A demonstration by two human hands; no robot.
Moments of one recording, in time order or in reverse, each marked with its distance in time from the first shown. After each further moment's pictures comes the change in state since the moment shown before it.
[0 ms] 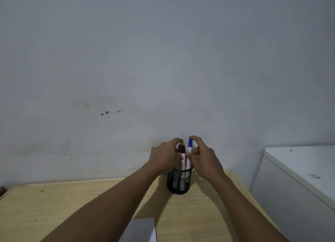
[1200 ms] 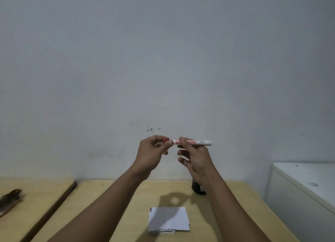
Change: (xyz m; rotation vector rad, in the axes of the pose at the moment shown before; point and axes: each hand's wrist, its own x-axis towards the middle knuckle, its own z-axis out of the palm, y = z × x) left_hand -0.177 -0.015 -0.171 -0.979 0.378 -0.108; right_hand -0.105 -0.203 -0.027 1.267 -0.145 0.194
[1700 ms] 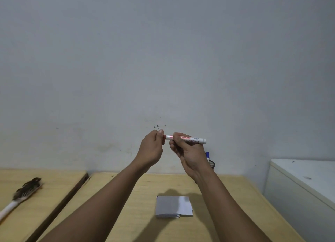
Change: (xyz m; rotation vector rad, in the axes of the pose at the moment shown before) left_hand -0.034 0.017 -0.023 0.389 0.065 0.136; right_hand -0.044 0.002 0.043 0.195 -0.072 -0.051
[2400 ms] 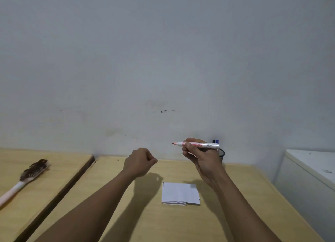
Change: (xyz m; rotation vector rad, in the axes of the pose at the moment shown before) left_hand -0.004 -0.131 -0.009 0.470 -0.172 -0.260; right_hand 0.005 0.040 -0.059 -0.164 0.017 0.017
